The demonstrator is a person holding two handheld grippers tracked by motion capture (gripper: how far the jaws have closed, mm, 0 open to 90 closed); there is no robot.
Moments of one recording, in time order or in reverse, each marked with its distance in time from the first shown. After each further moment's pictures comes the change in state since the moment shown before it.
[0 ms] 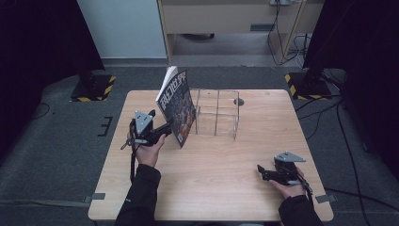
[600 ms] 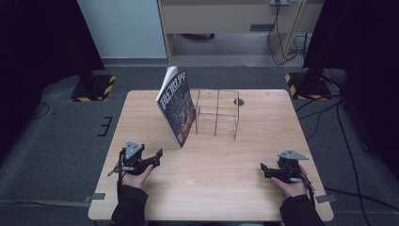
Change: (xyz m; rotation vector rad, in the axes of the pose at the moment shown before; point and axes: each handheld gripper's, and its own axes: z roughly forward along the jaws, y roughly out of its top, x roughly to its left) left arm 0.031 -0.090 -0.045 0.285 0.021 -0.095; right arm -0.010 0.002 0.000 0.024 -0.061 0.049
